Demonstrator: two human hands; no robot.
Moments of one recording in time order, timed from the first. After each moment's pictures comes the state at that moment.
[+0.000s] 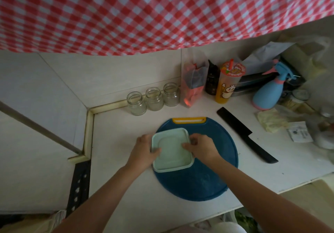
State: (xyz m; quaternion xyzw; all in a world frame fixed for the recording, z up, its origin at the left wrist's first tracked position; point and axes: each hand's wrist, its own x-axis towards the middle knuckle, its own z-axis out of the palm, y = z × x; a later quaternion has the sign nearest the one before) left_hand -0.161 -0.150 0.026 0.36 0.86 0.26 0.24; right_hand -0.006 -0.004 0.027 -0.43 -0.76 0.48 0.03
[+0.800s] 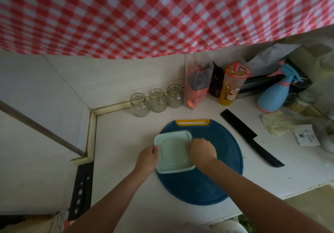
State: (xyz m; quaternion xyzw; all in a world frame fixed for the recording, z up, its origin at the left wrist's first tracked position) left_hand -0.153 -0.145 0.008 0.27 0.89 0.26 0.27; right_hand -0.032 -0.018 0.037 -0.44 -0.86 0.21 -0.13
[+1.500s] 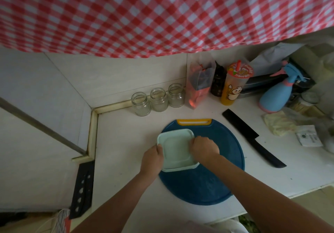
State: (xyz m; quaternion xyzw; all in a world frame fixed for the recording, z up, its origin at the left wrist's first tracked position) left_hand -0.136 -0.139 0.007 0.24 0.90 0.27 0.23; right_hand -0.036 -0.010 0.037 -0.47 -0.84 0.24 -0.14
